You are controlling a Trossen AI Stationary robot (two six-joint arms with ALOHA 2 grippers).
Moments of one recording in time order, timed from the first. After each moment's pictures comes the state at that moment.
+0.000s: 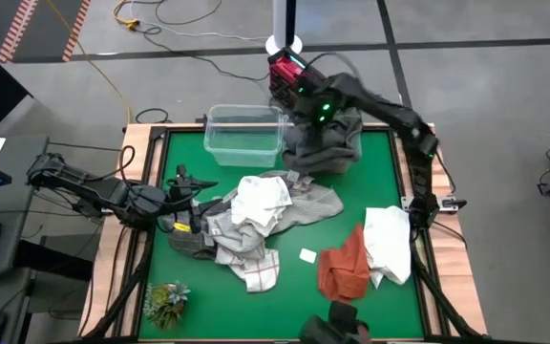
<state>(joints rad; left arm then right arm) -0.33 0.72 0.63 -0.18 -0.69 -0.11 -0.63 1.95 2.00 -1.28 0.01 -0.32</state>
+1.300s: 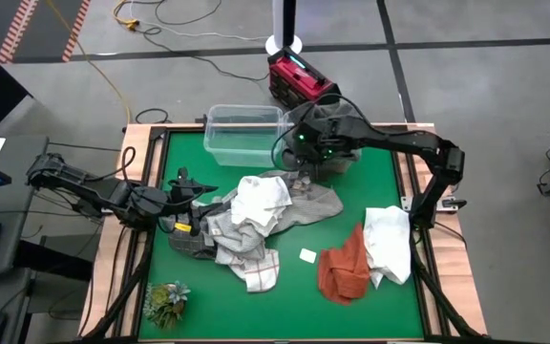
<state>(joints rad) -0.33 0.72 0.63 -0.23 -0.64 -0.19 -0.34 1.73 1.55 -1.00 0.19 -0.39</state>
